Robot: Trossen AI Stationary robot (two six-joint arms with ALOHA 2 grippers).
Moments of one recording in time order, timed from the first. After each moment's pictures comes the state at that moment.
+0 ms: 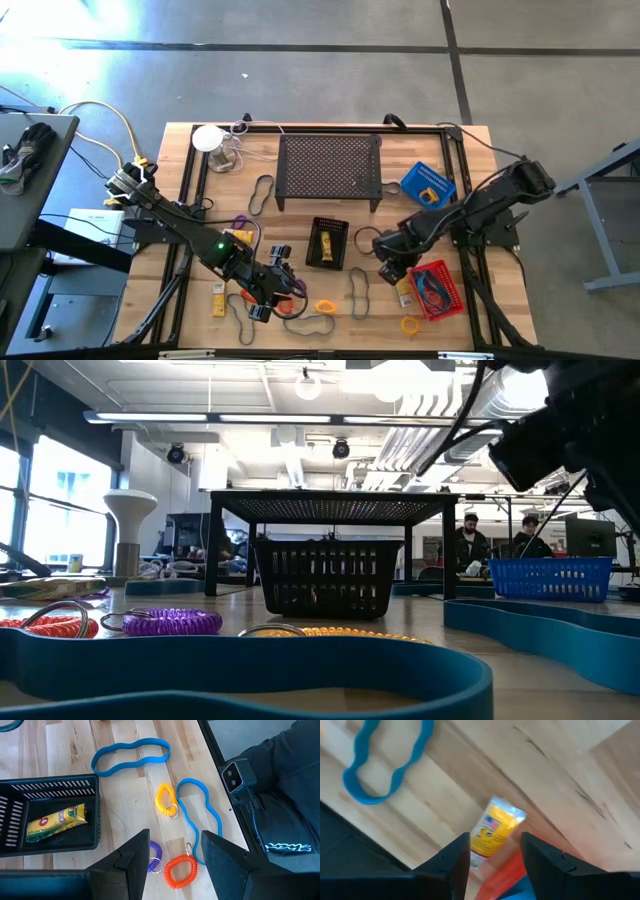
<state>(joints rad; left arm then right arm) -0.59 1.54 1.29 -0.56 -0.19 -0.30 0.35 1.51 0.90 -0.76 -0.33 1.18</state>
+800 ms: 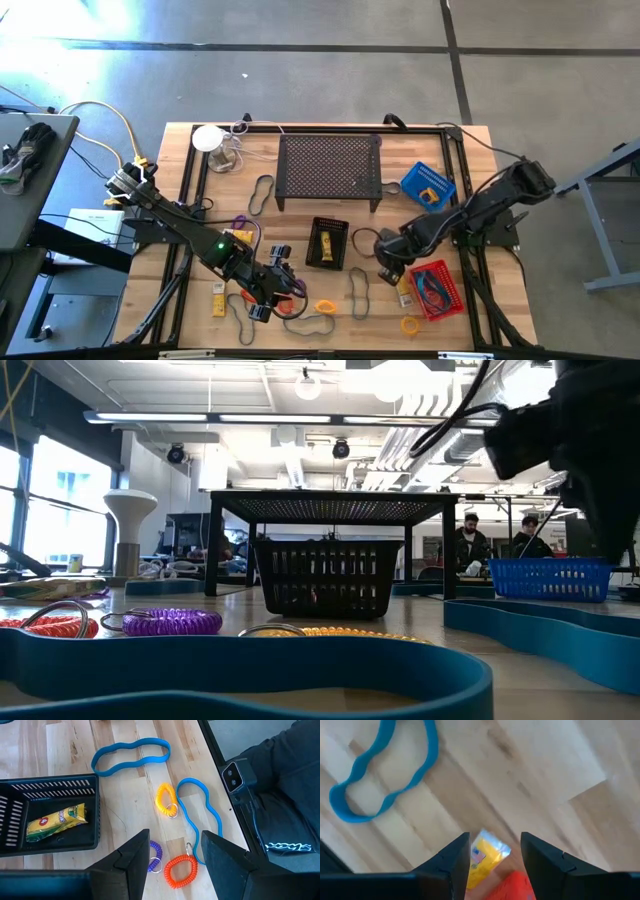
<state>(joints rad) -0.59 1.54 1.29 -0.56 -0.19 -0.30 0.39 1.51 0.90 -0.73 -0.13 1.08</state>
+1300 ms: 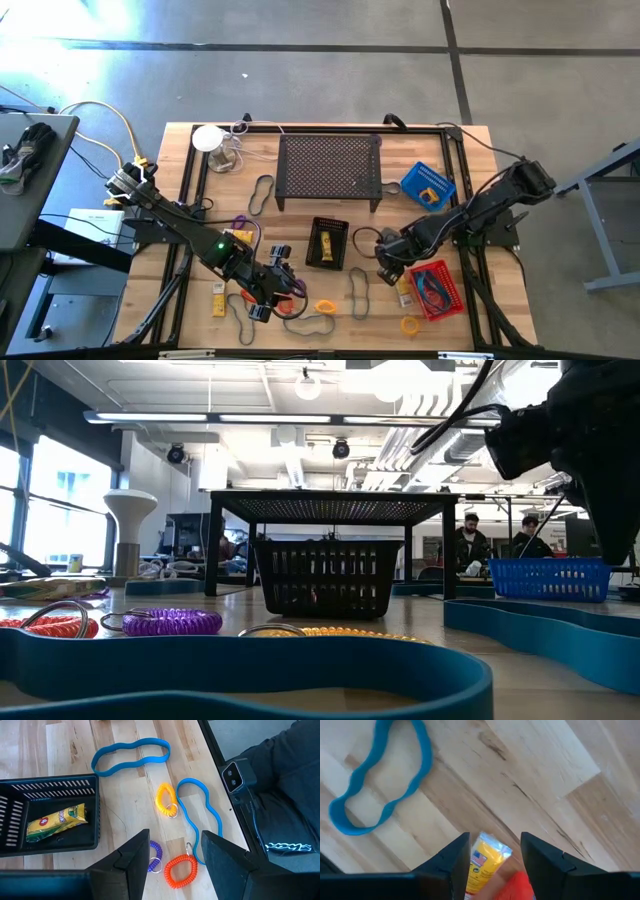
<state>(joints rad) -0.59 1.54 1.29 -0.56 -0.19 -0.30 0.41 1.51 0.90 -0.74 -0.10 1.18</state>
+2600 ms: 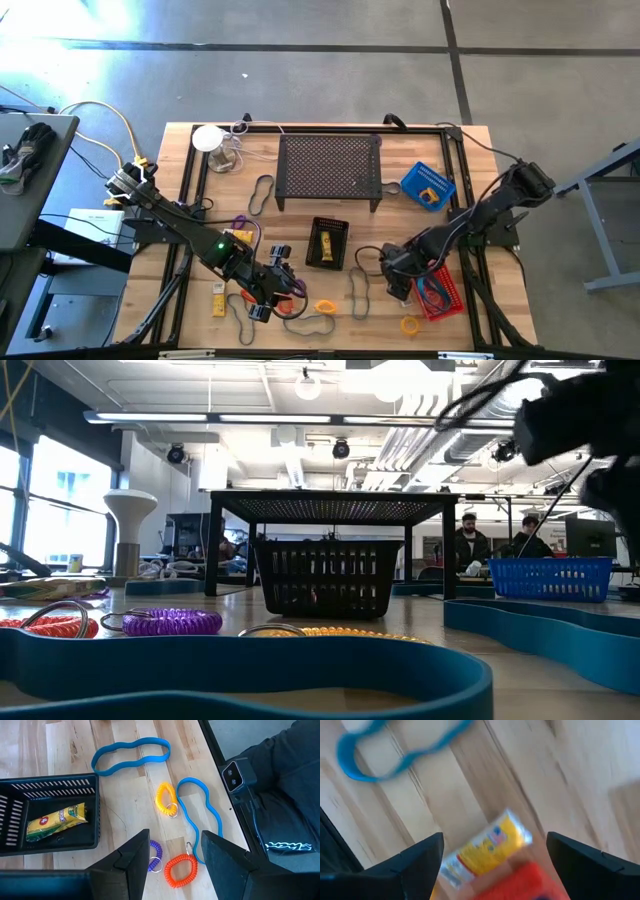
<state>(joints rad) -0.59 1.54 1.29 -0.56 -0.19 -0.30 0.52 1.53 0.90 -0.67 -0.09 1.02</state>
